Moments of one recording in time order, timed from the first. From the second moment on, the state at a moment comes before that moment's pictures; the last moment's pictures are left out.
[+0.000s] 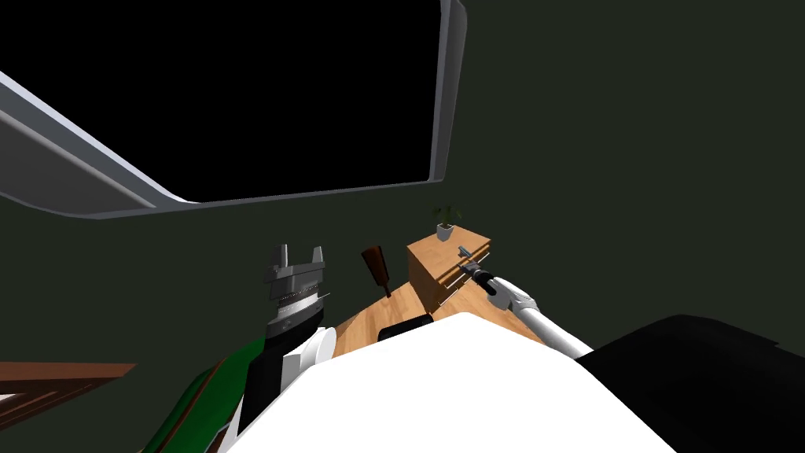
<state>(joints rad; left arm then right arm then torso) 0.51 0.01 -0.03 -2.39 0.09 -0.40 0.10 0.23 -0.63 -0.04 -1.24 0.62 0.00 0.65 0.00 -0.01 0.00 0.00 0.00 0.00</state>
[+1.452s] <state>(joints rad) 0.51 0.01 -0.03 -2.39 0.09 -0.40 0.10 0.17 -0.74 -0.05 -1.01 0.79 0.16 0.82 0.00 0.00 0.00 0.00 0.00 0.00</state>
